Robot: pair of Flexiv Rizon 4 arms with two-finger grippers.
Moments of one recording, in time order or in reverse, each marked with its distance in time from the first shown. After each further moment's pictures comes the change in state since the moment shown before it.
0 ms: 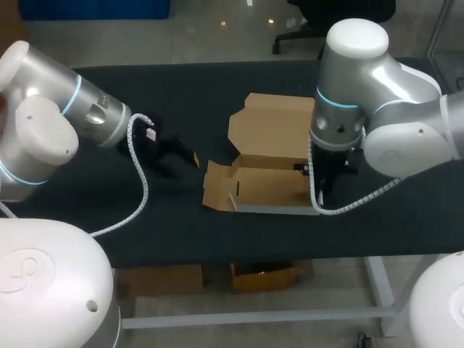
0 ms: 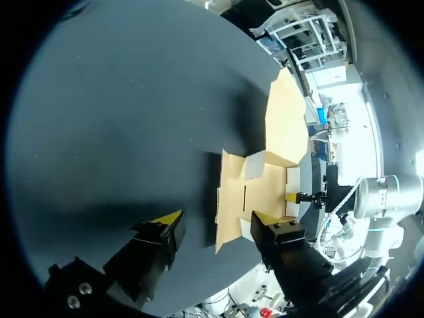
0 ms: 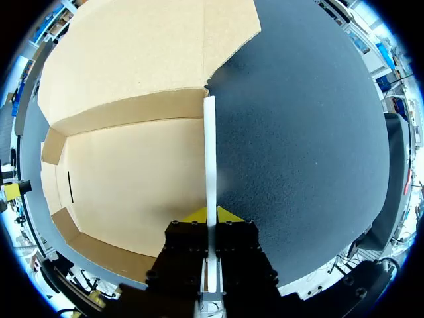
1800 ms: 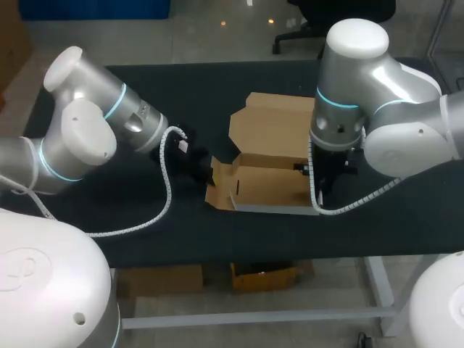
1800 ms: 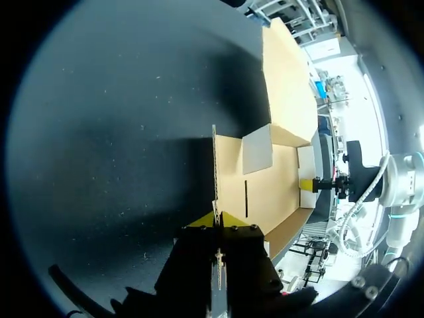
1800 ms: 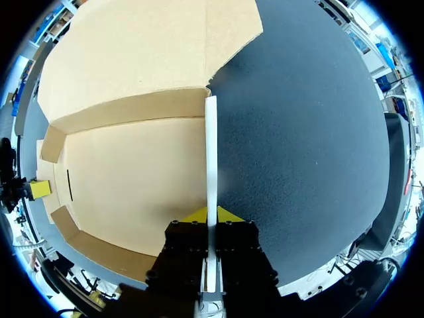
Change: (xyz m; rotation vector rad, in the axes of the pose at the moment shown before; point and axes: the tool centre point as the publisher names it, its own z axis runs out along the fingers) left arm 0.012 0.004 0.069 -0.095 -0.038 0.122; right arm 0.000 0.000 0.000 0.000 0.001 0.000
